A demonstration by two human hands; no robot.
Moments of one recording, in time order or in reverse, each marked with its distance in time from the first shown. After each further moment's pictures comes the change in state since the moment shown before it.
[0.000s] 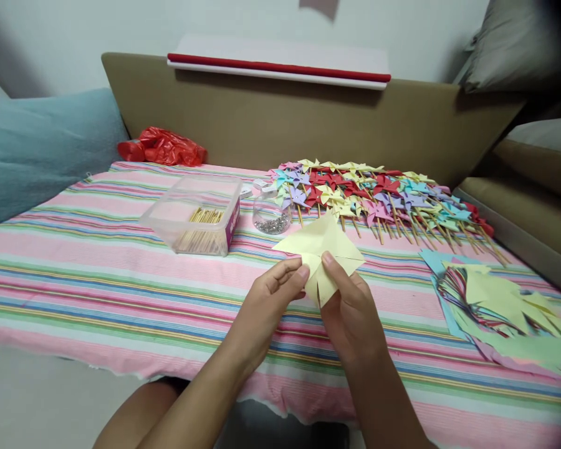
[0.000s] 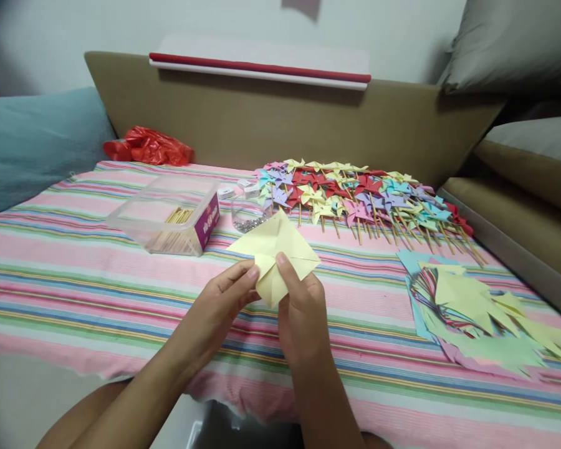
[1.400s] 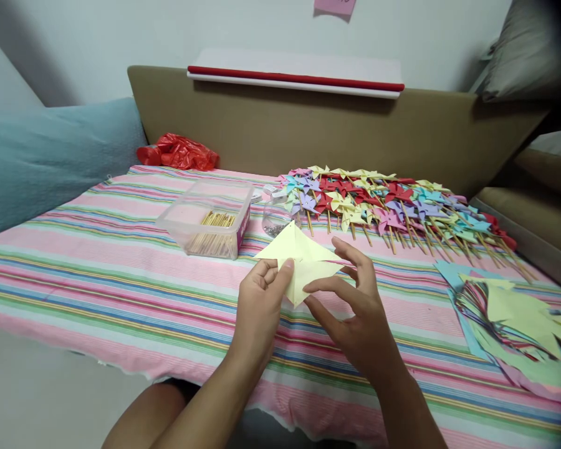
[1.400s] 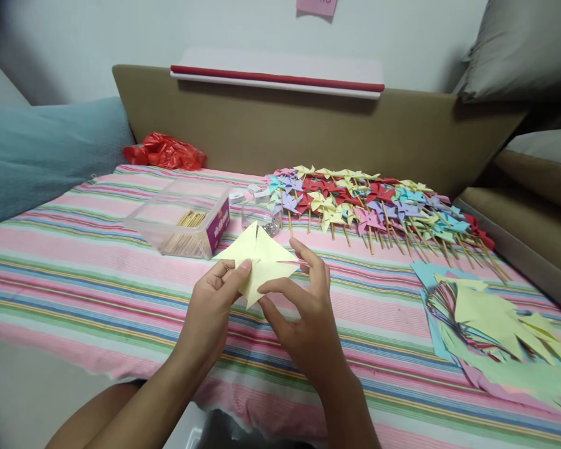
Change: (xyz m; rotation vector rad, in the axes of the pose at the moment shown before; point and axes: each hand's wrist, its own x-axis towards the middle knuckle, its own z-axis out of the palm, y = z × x) left_hand 0.007 -0.004 -0.006 -0.066 0.388 0.117; right_hand -0.001 -0.009 -0.029 -1.227 -0.330 -0.808
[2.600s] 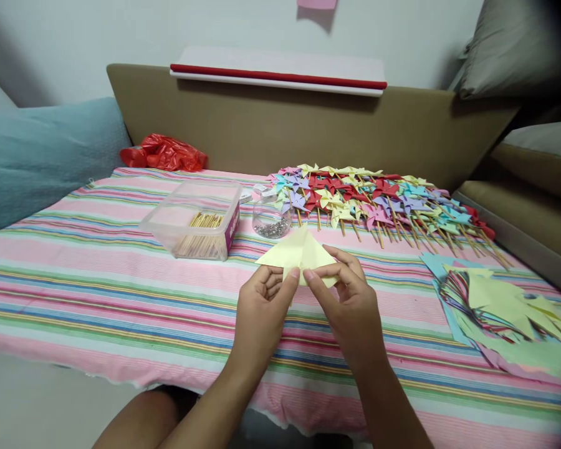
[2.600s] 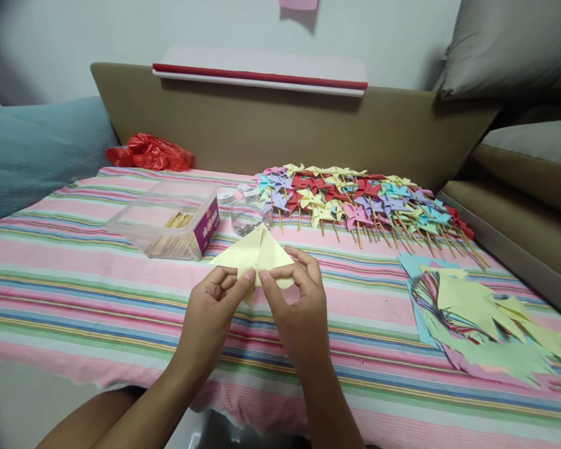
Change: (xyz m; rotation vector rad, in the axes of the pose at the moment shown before) left_hand -0.005 -0.010 0.007 0.124 -0.069 0.086; right_hand 0.002 0.003 0.014 0.369 0.229 0.413
